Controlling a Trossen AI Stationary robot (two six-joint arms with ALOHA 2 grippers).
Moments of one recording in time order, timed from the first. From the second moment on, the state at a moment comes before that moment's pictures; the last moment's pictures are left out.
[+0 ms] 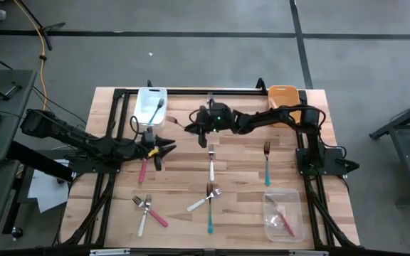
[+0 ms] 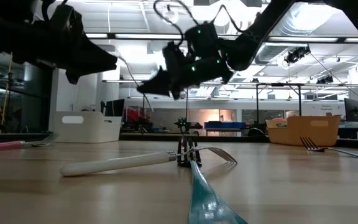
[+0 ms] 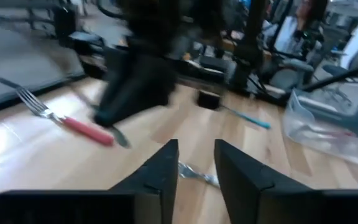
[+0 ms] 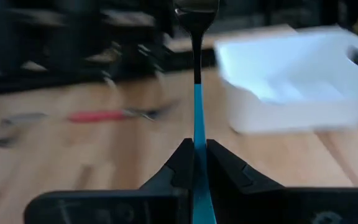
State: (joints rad) left arm -0.20 0.96 0.16 0.65 -0.51 -0.30; right arm -0.27 2.02 1.17 0.57 -0.30 0.02
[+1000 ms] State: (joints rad) left arm -0.12 0.96 0.17 0.94 -0.35 -0.05; right arm -0.14 1.96 1.17 0.73 -0.41 0.03
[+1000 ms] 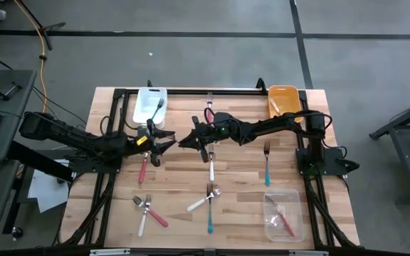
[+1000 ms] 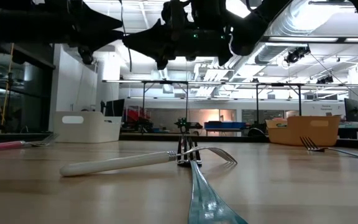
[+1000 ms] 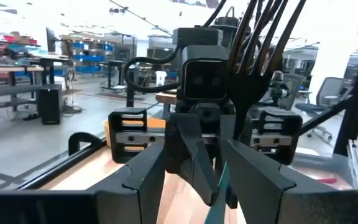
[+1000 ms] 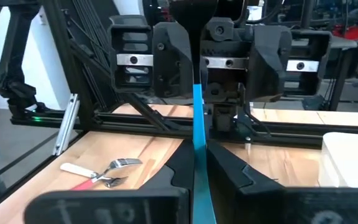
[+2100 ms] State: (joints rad) left arm -0.12 0.96 0.29 0.82 -0.28 0.06; right arm -0.13 1.96 1.17 0.74 -0.41 0.02
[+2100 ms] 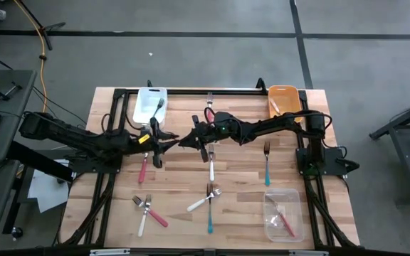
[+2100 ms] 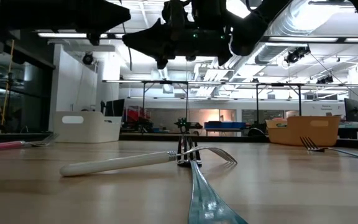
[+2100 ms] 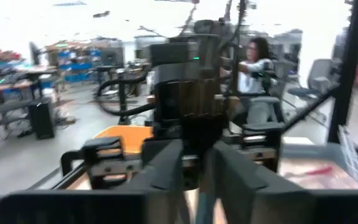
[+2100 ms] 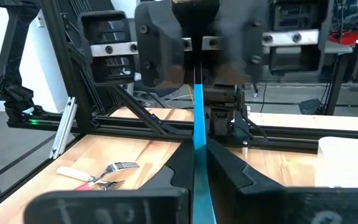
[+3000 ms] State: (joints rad) left arm 0.16 0.94 0.81 -0.36 -0.40 -0.04; right arm -0.22 1.96 1.18 0.54 -0.39 0.02
